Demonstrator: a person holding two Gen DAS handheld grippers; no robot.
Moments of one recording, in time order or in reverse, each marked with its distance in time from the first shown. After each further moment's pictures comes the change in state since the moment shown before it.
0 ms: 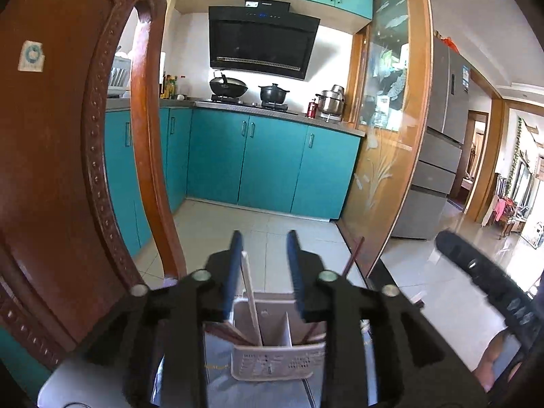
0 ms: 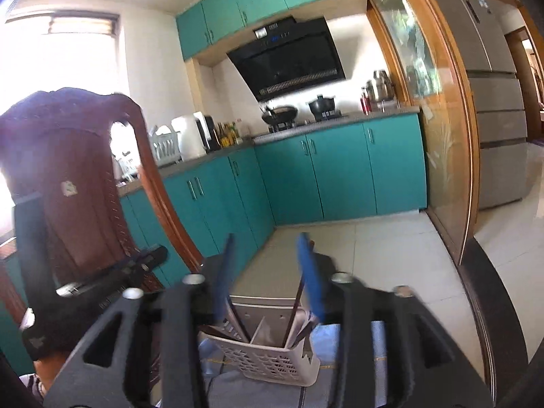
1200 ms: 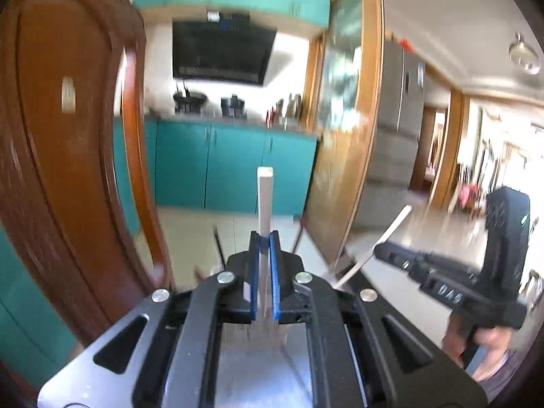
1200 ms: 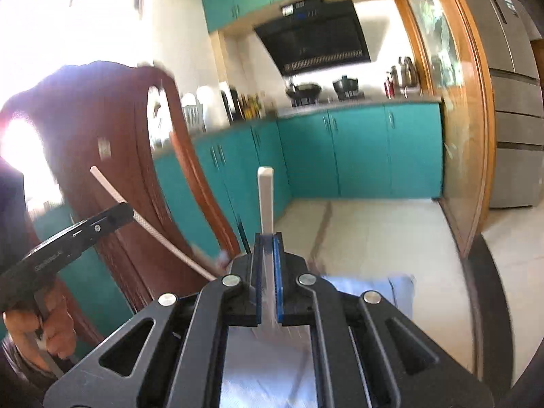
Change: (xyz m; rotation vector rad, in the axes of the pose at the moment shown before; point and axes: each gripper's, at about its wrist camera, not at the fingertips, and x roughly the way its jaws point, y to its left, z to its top) left arm -0.083 0.004 -0.004 0.052 -0.053 -0.167; right arm -0.022 0.011 0.009 -0.044 0.110 0.099
